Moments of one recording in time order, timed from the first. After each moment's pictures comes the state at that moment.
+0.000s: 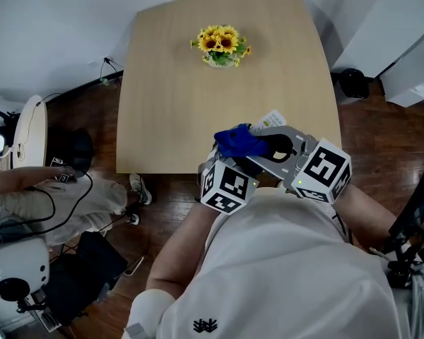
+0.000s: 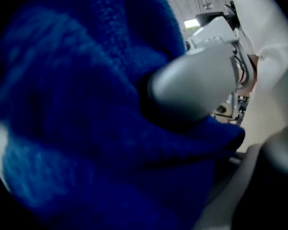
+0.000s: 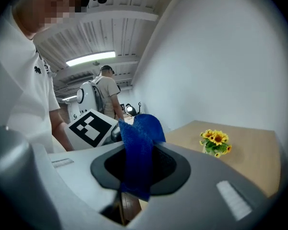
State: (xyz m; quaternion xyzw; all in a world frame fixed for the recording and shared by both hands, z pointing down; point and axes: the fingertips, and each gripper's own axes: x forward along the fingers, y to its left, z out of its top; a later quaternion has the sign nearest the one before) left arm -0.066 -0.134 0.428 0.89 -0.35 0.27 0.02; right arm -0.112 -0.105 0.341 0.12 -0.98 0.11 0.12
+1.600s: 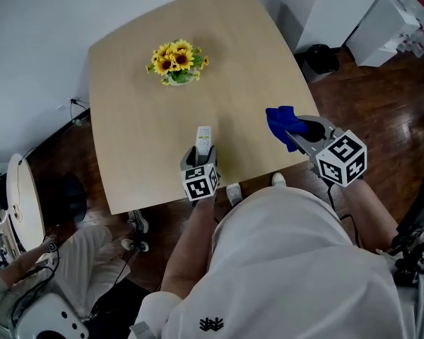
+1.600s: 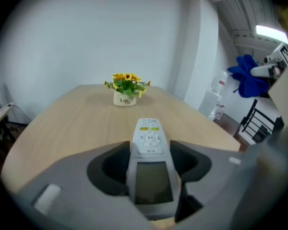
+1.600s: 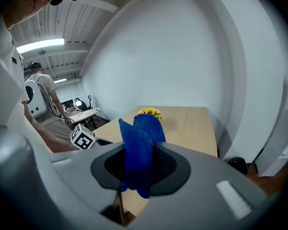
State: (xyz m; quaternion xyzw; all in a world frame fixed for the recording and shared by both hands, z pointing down) left arm -0.182 -0.180 0.609 0.76 -0.54 0.25 0.28; right arm 0.056 -0.163 0.432 0.40 -0.88 0.20 0.18
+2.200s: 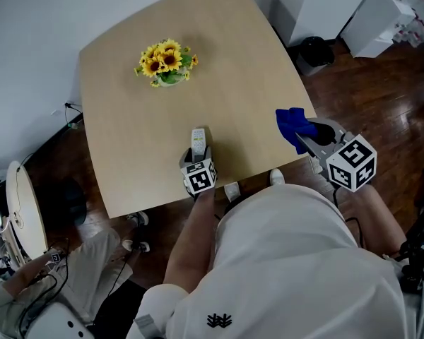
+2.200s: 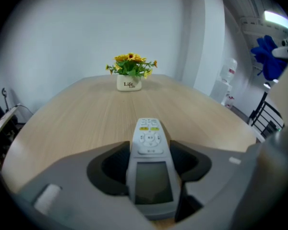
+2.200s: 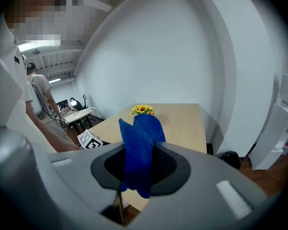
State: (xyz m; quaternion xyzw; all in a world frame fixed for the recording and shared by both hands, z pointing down) left arm -0.191 -0.185 0.675 0.72 -0.56 0.30 0.29; right arm 0.094 -0.147 0.438 0.43 -0.86 0.21 0.19
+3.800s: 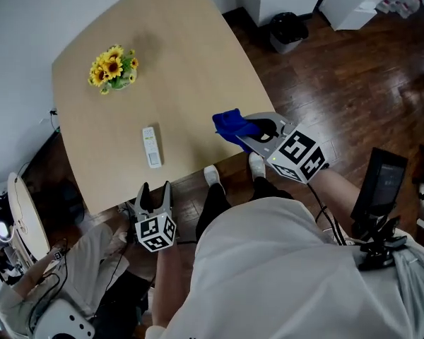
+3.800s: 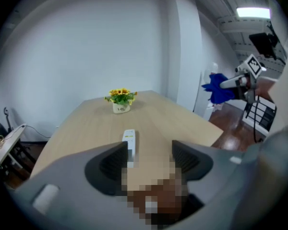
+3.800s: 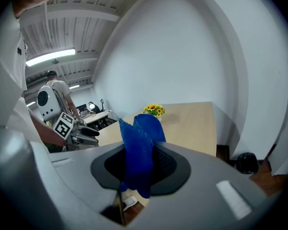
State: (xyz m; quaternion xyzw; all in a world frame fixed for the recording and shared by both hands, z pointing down) left arm -0.162 -0.066 0.537 0.76 -0.56 0.28 0.19; right arm 0.116 -0.122 0.469 0.34 -0.91 0.20 0.16
